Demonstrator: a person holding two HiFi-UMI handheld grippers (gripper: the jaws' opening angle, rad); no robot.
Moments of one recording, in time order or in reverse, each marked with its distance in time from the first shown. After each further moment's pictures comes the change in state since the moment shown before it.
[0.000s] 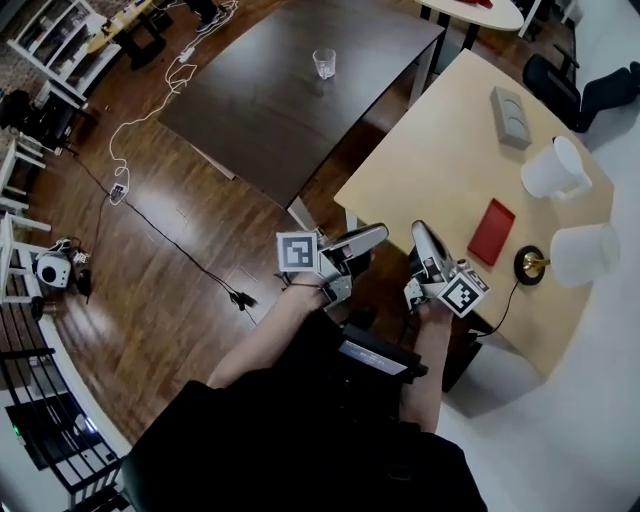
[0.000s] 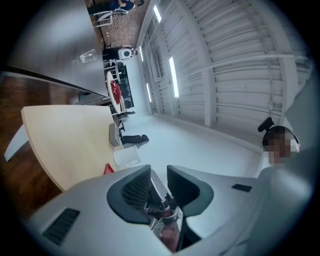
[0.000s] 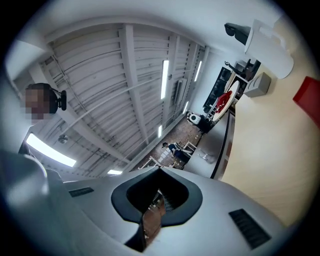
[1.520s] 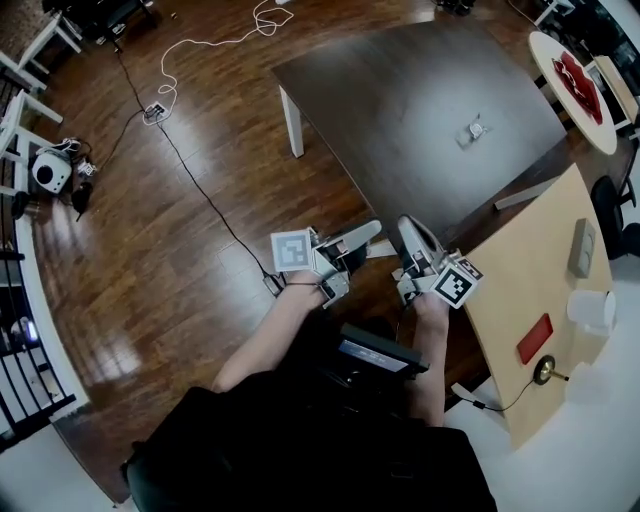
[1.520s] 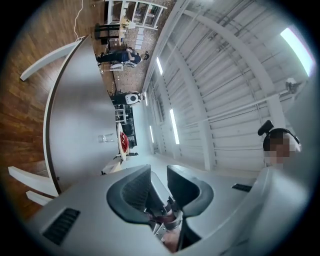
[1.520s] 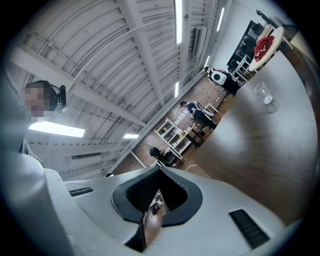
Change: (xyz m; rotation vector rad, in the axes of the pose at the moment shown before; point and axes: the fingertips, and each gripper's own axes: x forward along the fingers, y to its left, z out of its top) left arm -0.464 0.039 0.304 -0.001 -0.460 0.018; right arm 0.450 0.175 -0.333 -0.041 0.454 0.209
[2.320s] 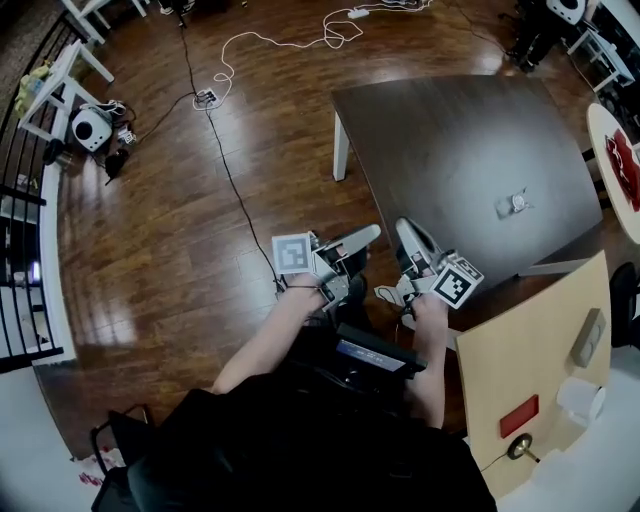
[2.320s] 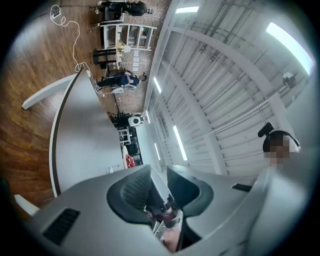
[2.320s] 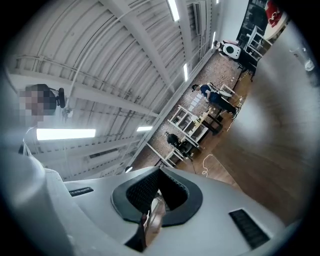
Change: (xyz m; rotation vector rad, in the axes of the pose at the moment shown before) left arm -0.023 0.030 0.145 0.096 -0.206 0.088; right arm 0.168 -0.022 0.021 0.052 0.138 0.222
